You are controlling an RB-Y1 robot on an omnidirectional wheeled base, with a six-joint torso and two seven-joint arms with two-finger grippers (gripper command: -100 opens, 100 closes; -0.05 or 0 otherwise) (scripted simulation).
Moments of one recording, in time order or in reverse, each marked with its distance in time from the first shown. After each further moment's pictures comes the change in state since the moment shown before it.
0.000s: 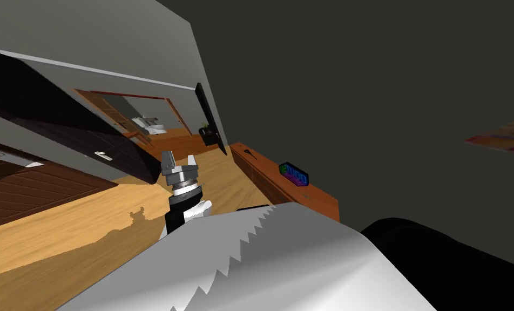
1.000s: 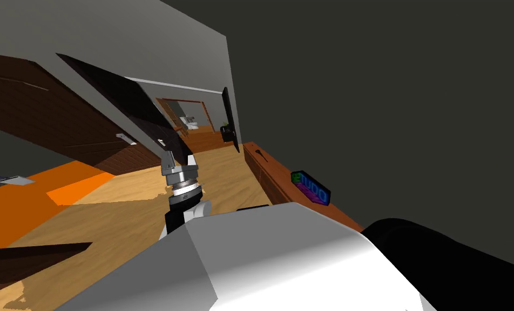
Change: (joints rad) left arm 0.000 0.000 0.000 0.000 0.000 0.000 0.000; right arm 0.028 -0.101 0.005 0.302 0.170 0.009 0.049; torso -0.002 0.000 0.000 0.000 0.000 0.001
